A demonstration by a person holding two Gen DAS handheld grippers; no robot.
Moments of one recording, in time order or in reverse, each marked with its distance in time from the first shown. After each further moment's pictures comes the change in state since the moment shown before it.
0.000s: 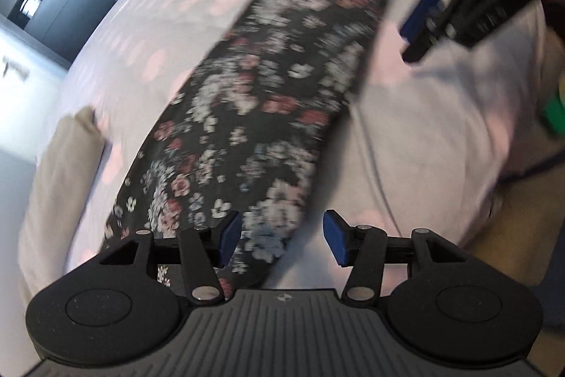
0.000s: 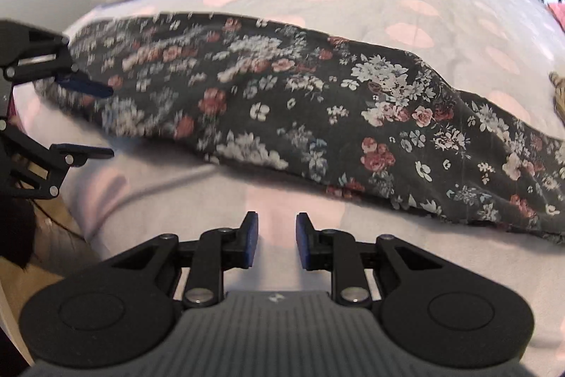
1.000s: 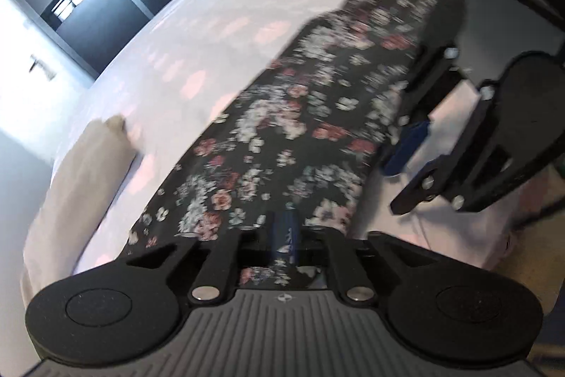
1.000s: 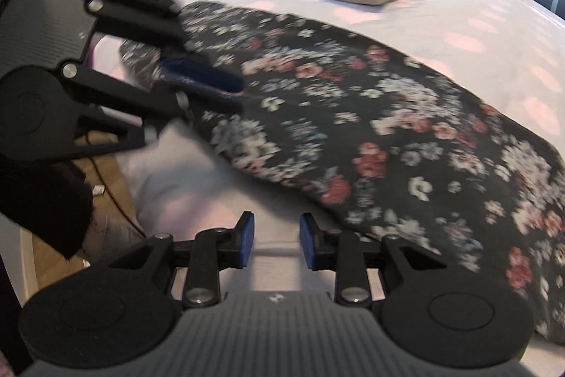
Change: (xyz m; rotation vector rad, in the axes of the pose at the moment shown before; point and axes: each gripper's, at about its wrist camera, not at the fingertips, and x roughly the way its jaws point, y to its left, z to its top) left arm -0.017 0.034 -0.017 -0.108 -0.146 0.013; right arm 0.040 0.072 0.036 -0.265 -0.045 0.261
